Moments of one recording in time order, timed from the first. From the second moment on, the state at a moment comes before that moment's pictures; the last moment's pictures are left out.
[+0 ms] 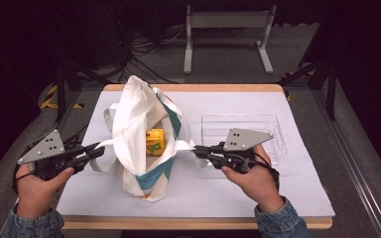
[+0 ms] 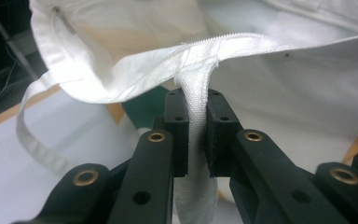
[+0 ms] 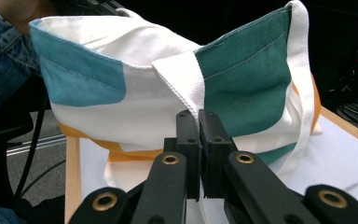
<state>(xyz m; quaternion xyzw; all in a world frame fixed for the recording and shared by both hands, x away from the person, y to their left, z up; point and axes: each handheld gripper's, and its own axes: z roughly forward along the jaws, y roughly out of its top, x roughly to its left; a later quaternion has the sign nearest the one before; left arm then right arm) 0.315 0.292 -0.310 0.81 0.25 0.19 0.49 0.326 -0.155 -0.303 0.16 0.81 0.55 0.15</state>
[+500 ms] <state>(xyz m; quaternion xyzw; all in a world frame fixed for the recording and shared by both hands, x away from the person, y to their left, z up) 0.315 0.308 -0.314 0.83 0.29 0.18 0.44 0.317 -0.183 -0.319 0.19 0.82 0.51 0.14</state>
